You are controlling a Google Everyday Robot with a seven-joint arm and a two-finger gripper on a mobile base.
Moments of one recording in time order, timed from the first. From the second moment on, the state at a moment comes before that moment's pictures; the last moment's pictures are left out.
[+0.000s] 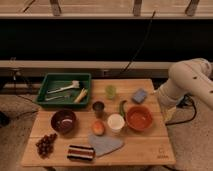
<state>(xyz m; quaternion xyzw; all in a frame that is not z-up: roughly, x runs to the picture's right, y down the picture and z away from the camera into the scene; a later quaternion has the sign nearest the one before) 0.247 0.101 0.671 -0.27 -0.12 -0.18 0.94</state>
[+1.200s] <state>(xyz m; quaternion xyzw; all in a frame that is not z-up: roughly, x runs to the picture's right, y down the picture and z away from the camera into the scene) 0.247 0.101 0.671 -0.27 -0.12 -0.18 0.94</state>
